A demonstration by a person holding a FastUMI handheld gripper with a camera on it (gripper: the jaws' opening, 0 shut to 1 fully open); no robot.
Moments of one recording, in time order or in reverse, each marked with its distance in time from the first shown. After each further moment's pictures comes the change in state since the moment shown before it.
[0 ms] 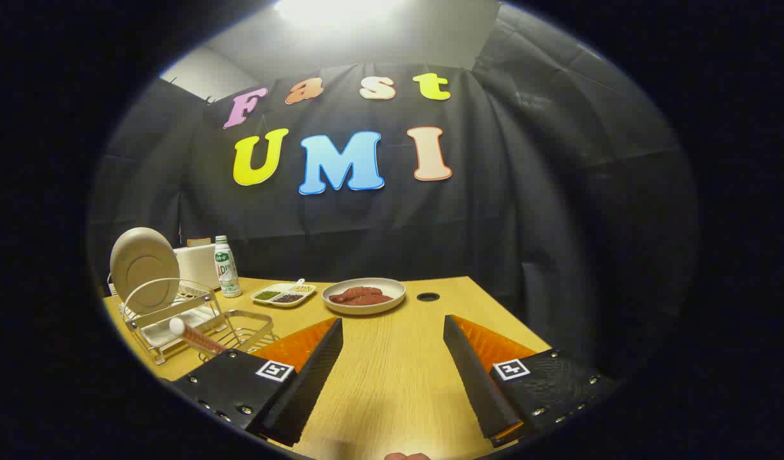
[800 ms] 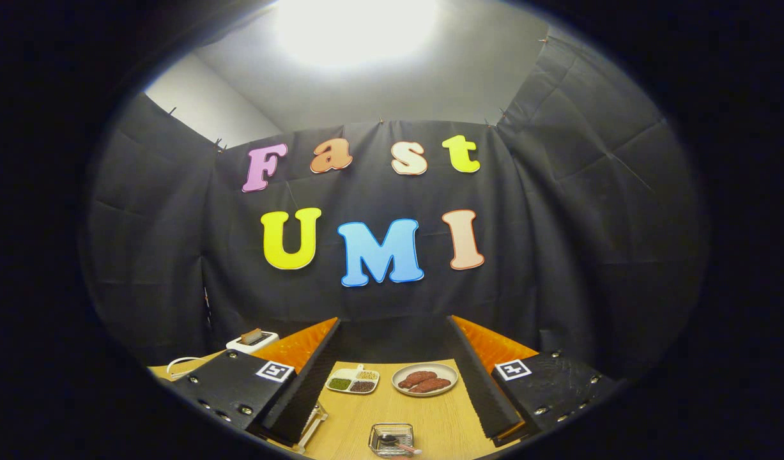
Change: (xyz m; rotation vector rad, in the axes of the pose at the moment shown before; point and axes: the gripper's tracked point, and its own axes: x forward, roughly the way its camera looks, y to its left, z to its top) arm -0.070 0.155 0.262 0.044 -0.151 0.012
